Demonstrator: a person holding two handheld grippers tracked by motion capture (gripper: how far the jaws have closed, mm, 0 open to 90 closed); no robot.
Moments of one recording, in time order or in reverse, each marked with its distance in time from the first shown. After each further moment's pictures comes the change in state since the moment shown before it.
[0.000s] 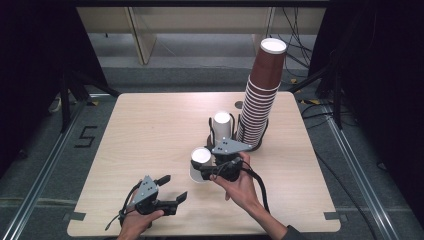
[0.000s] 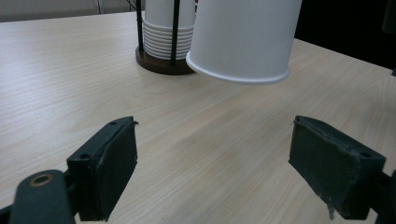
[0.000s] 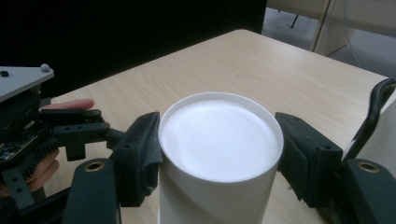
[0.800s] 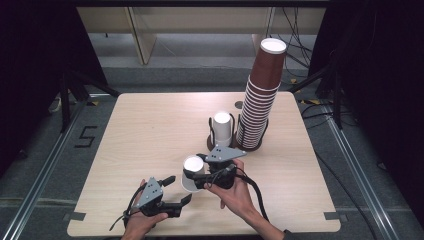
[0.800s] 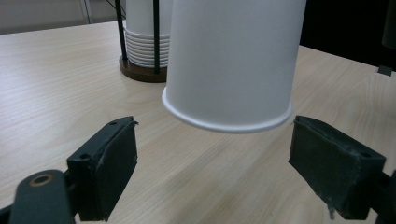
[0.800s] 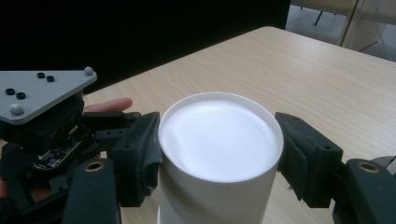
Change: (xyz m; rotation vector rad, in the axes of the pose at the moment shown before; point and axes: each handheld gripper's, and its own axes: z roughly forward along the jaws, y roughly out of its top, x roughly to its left) left arm -0.010 -0.001 0.006 -0.014 -0.028 0.038; right arm 0.018 -0.005 0.006 -0.012 0.093 -0.010
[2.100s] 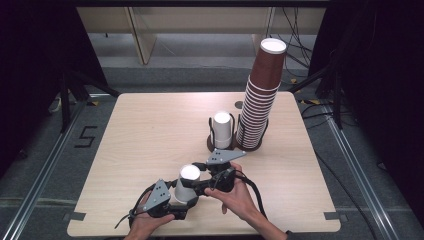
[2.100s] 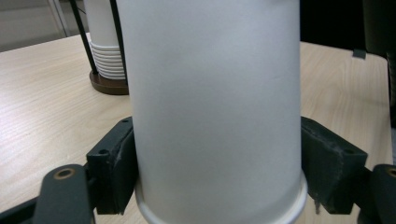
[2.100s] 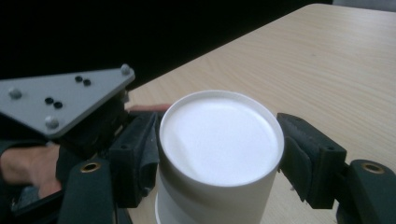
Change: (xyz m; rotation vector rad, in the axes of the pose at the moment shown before) left arm -0.012 0.005 0.009 -0.001 -0.082 0.105; right arm 0.001 -0.009 0.001 0.031 0.167 0.099
